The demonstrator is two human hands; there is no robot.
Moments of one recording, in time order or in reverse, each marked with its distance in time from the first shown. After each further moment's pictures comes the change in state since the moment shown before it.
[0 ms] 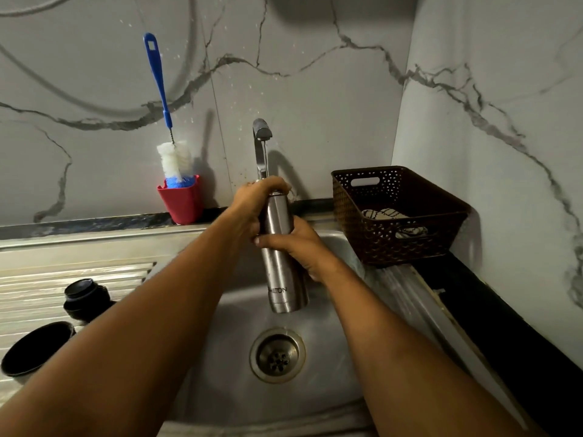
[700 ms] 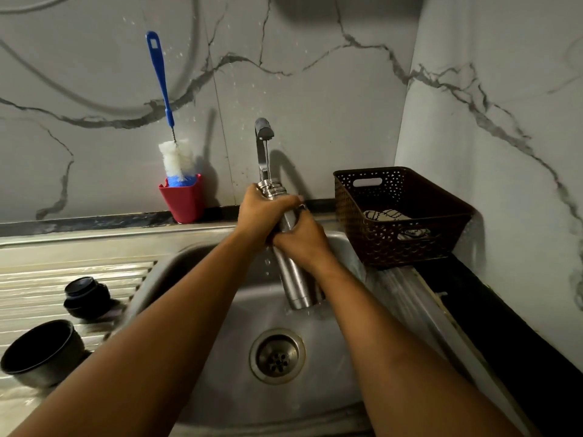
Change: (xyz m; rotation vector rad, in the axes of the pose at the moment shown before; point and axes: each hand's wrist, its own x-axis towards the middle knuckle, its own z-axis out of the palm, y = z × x) left_hand -0.005 -0.025 0.006 0.163 0.078 0.212; right_hand 0.008 0.000 0.000 -0.274 0.225 -0.098
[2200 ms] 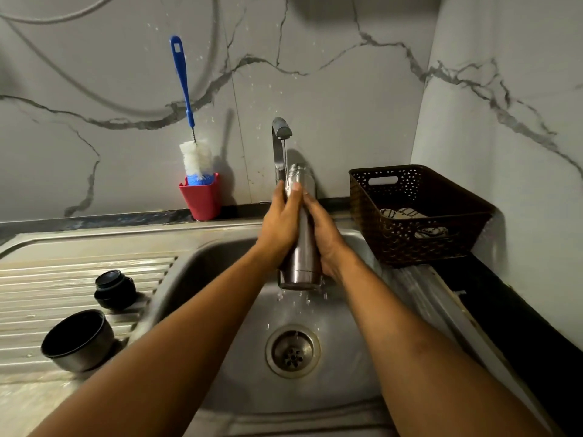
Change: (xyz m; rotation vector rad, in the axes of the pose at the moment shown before) left_hand -0.040 -0.003 0.006 0.020 -0.022 0.102; right_hand 0.002 -0.005 0.007 0.713 -0.171 0.176
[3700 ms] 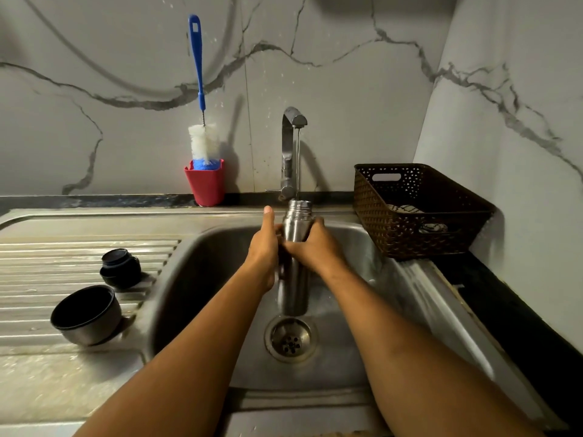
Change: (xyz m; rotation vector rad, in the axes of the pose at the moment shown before) left_hand -0.060 -0.009 -0.025 -0.229 0.075 -0.431; right_hand -0.014 0.032 0.006 -1.043 0.279 0.015
